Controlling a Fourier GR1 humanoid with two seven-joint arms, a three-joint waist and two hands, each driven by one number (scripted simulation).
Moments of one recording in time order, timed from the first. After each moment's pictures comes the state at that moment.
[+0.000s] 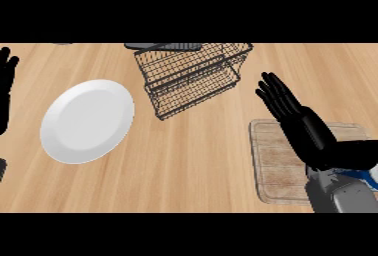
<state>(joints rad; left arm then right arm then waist) -0.29 0.59 0.02 -1.56 0.33 0.34 0.11 -0.22 -0.23 0.17 -1.71 -0.29 0.11 0.09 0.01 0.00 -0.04</state>
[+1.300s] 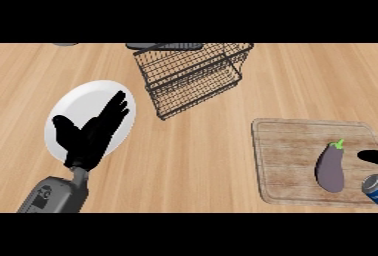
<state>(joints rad) -0.20 0.34 -0.29 -1.49 0.37 0.15 0.18 -0.04 -0.81 -0.04 -1.76 0.12 -0.14 1.10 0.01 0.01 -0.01</state>
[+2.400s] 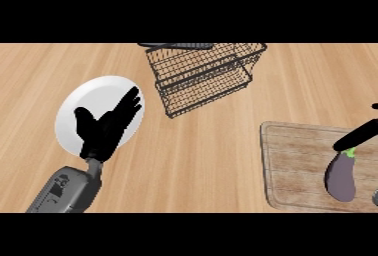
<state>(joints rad) -0.28 0.29 -0.31 -1.41 0.34 0.13 0.18 -0.44 -0.85 0.31 -1.30 -0.04 0.08 1.25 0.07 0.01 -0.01</state>
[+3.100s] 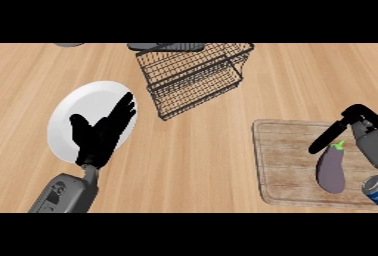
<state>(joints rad) -0.23 0.29 -0.29 -1.42 0.32 0.14 0.16 -0.56 -0.75 0.49 -1.08 -0.07 0.08 1.25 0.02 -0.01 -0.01</state>
